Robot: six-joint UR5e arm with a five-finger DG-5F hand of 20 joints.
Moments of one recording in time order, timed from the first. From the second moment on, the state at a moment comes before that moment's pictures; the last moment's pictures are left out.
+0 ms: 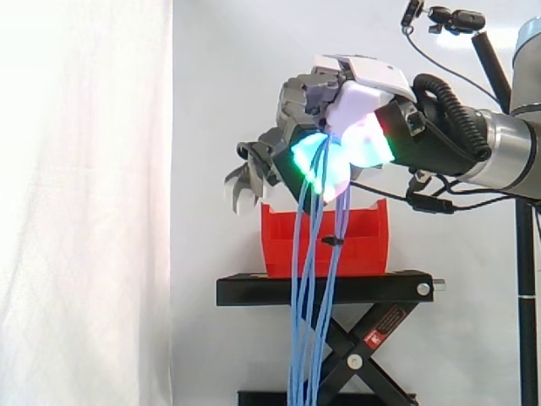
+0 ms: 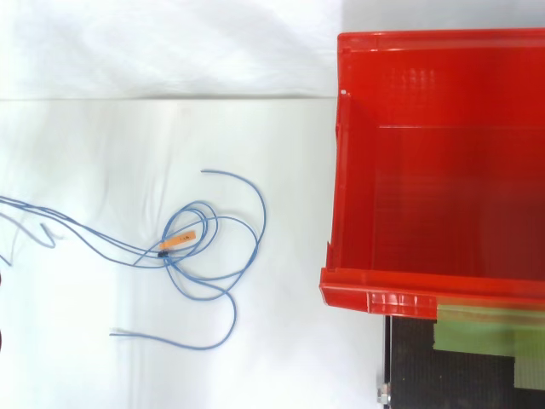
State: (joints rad) arm 0.20 -2.20 -1.14 -2.77 -1.68 -0.84
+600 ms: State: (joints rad) arm 0.18 -2.20 -1.14 -2.44 -1.83 -0.99
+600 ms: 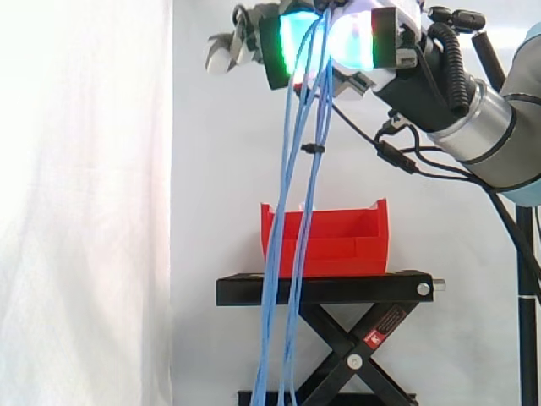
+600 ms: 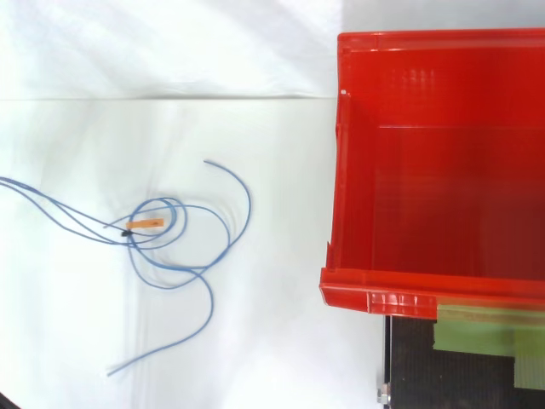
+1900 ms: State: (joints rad) arm 0.21 -2.20 -1.31 -2.60 -1.53 -0.43
